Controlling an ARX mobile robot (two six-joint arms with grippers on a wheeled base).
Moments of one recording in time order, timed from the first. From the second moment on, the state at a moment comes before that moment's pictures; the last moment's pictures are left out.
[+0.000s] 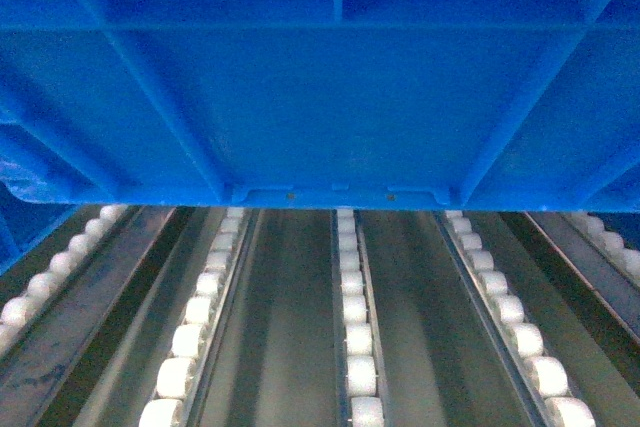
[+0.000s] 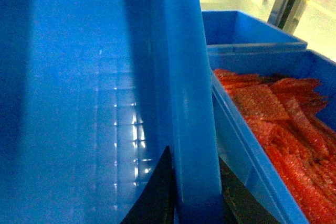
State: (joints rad) left arm -0.34 1.00 0.69 0.16 -0.51 0.03; right arm 0.42 1.00 0.74 0.02 0.60 0.11
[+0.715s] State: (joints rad) left arm -0.36 1.19 0.73 -0.05 -0.46 -0.08; right arm 0.25 1.18 0.80 -0.30 0.39 0.20
